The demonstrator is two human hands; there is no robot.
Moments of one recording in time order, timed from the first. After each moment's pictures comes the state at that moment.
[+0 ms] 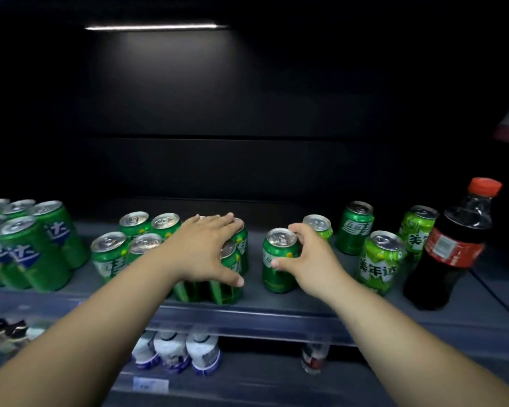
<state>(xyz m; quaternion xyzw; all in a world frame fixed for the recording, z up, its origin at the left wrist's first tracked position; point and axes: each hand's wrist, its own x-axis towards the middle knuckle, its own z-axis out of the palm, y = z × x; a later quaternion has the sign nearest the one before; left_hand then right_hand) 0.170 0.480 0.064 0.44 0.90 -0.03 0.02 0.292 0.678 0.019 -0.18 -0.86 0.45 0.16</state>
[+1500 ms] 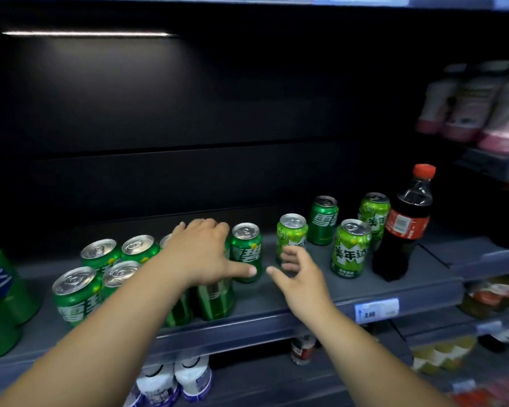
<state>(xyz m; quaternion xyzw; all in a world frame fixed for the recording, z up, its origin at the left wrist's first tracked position) 0.175 0.506 0.085 0.45 0.89 -0.02 0.00 0.309 0.651 -0.029 -0.29 -0.77 0.49 0.28</state>
